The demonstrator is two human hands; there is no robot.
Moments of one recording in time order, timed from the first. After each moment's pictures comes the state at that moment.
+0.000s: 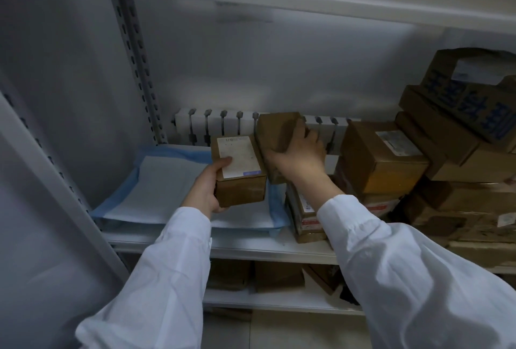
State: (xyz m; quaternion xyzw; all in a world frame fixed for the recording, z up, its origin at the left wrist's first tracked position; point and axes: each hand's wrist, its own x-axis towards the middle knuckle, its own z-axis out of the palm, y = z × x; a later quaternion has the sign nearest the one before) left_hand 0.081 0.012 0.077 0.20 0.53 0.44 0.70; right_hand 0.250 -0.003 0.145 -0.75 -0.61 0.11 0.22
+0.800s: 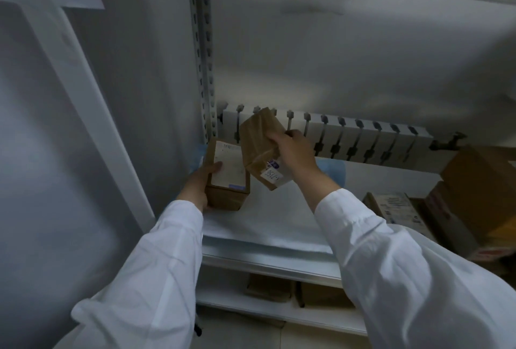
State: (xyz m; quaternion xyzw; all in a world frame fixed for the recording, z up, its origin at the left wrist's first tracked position) left_hand -0.089 0.082 0.043 0.19 0.59 0.47 0.63; right_hand 0.091 0.084 0.122 -0.65 -0.53 0.39 0.39
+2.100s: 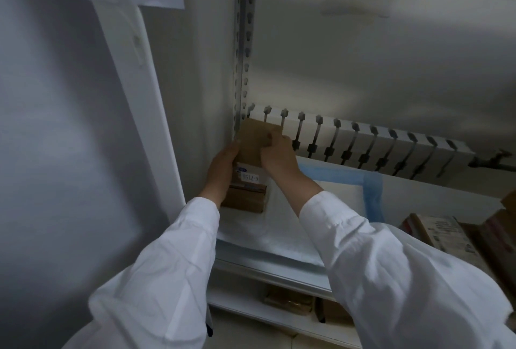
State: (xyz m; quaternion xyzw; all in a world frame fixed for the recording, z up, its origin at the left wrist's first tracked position) left_hand -0.119 0.094 0.063 0.38 0.57 0.52 0.51; right_hand -0.013 0.106 0.110 -0.65 -0.62 0.32 0.30
